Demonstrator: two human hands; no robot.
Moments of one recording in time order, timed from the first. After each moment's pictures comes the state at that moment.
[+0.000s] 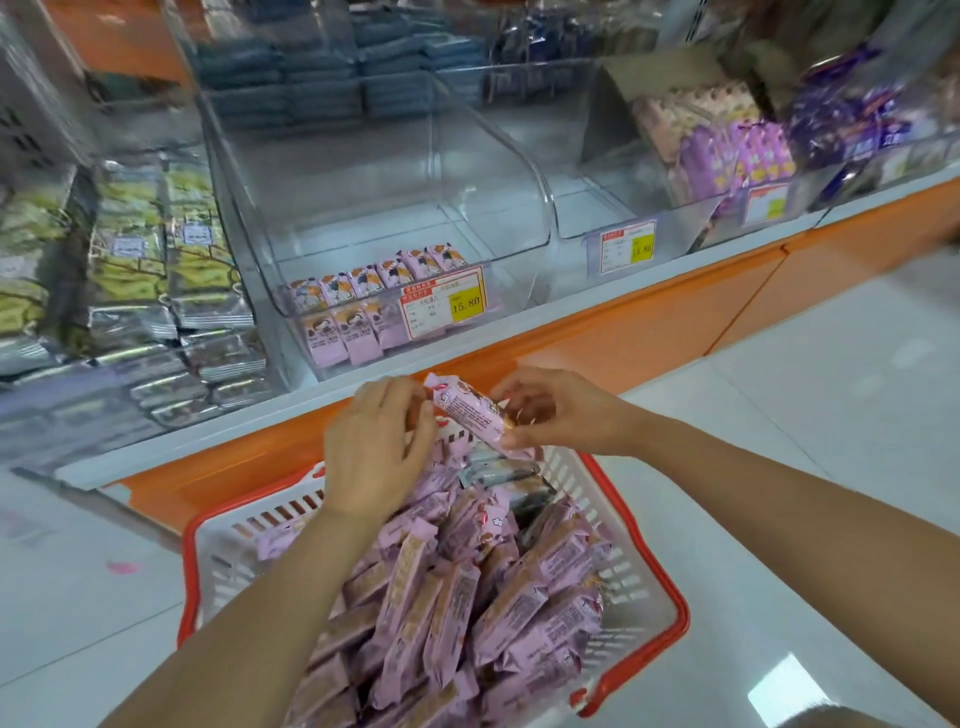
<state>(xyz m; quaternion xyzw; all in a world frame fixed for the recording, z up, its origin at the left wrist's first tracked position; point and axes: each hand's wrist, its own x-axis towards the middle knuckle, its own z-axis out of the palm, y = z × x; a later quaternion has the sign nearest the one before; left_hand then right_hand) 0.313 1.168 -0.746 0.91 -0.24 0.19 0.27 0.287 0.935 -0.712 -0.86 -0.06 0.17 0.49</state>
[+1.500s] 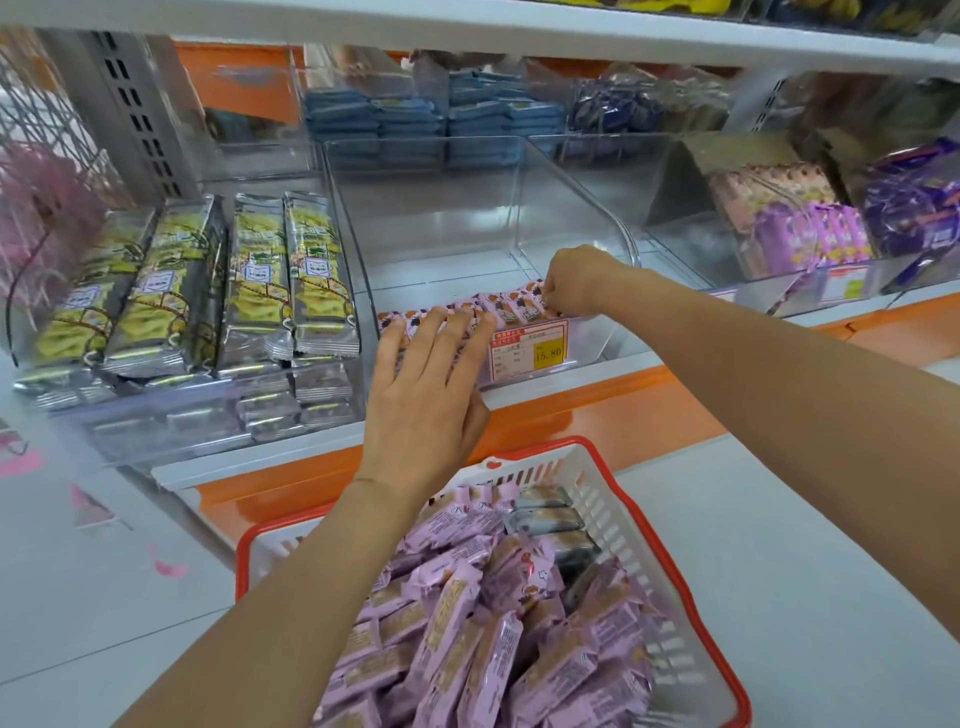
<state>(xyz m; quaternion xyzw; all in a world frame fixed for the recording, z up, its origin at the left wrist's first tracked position) 0.349 1.184 -0.697 0.91 -0.25 0.32 0.06 0.443 0.986 -0.609 -1.00 0.04 0.07 -0.03</state>
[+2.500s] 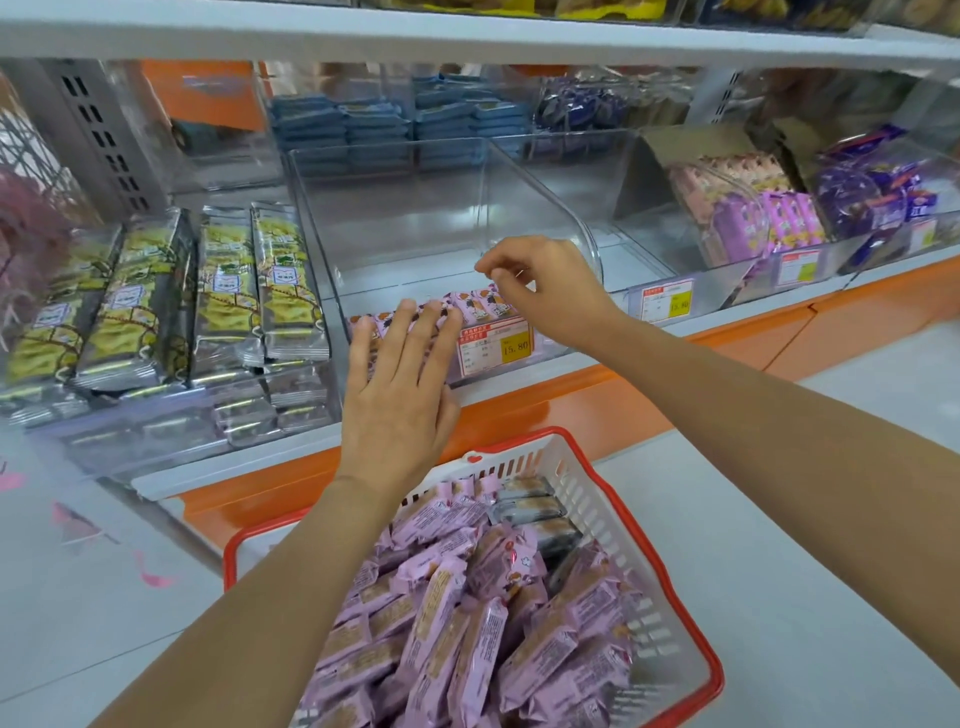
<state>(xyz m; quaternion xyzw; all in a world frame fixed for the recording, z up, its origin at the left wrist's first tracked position) 0.347 1.182 -0.698 0.92 -0.25 0.31 0.04 0.393 0.986 -0.615 -0.94 -0.14 -0.18 0.27</state>
